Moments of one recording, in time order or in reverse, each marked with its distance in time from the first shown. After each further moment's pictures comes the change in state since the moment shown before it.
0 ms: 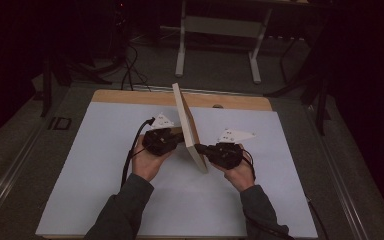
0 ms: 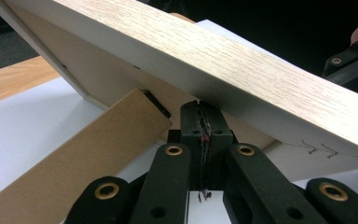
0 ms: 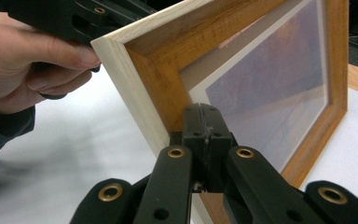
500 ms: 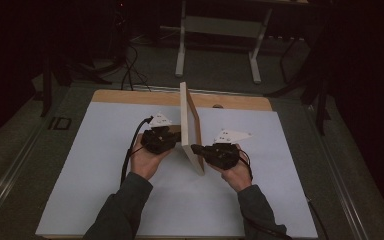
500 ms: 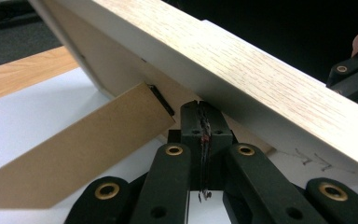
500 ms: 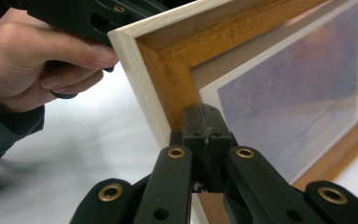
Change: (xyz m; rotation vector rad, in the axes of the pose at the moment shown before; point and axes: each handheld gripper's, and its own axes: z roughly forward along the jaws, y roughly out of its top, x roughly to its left) left arm 0.006 0.000 0.000 -0.003 -0.014 -0.012; right arm 0.006 0.003 0.006 0.003 0.015 -0.012
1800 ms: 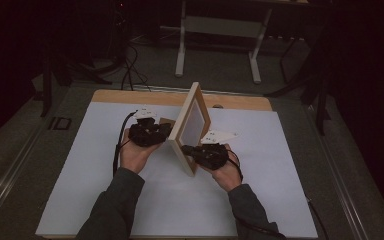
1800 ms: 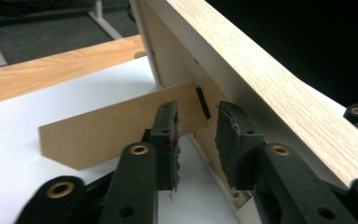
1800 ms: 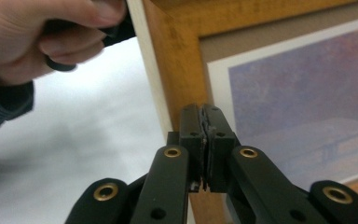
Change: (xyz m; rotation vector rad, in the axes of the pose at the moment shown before) left arm 0.034 -0.002 -0.017 -0.030 0.044 -0.080; right arm 0.011 0.003 0.027 0.046 -0.029 -0.027
